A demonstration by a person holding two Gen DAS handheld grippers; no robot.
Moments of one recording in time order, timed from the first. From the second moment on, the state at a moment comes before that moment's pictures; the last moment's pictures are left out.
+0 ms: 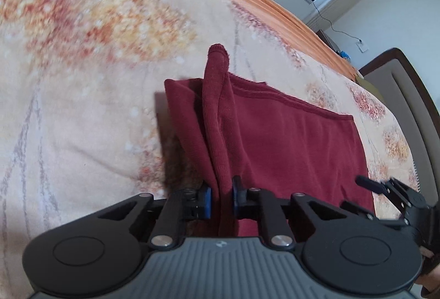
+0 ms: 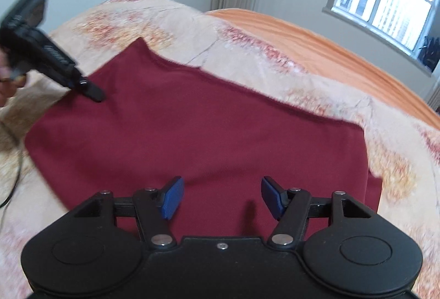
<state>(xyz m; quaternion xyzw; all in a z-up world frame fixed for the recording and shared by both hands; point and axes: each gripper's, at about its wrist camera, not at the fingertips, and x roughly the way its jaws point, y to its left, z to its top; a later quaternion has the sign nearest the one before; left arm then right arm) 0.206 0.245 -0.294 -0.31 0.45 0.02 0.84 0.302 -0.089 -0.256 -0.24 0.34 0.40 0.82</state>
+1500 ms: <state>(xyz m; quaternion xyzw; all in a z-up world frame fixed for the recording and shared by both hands) 0.302 -0.017 -0.227 -0.18 0.47 -0.03 0.87 0.420 -0.269 -0.232 0.26 0.45 0.39 0.76</state>
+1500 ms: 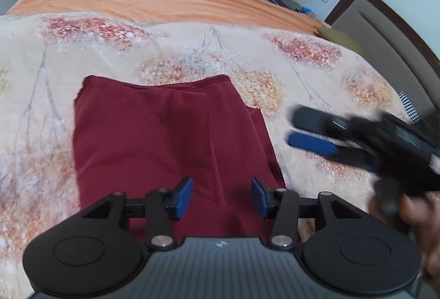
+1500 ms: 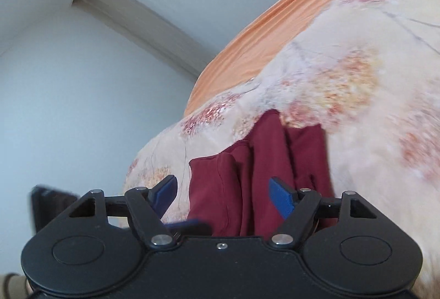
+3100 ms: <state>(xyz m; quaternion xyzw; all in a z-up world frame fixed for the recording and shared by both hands) 0.274 -0.116 -0.260 -0.02 0.42 -0.14 0.90 0.498 -0.254 -0.278 0.18 0.53 0.38 0.74</state>
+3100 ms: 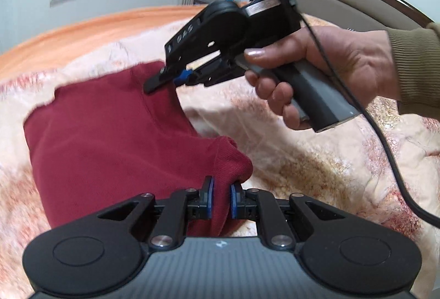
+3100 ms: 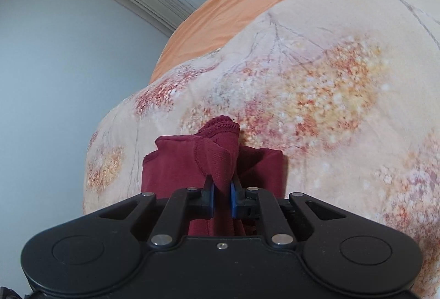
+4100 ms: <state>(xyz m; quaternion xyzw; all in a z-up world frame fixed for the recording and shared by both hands) 0.285 -0.111 -0.254 -0.08 0.46 -0.16 0.87 0.496 -0.253 -0.281 0.15 0.53 0.36 0.75</state>
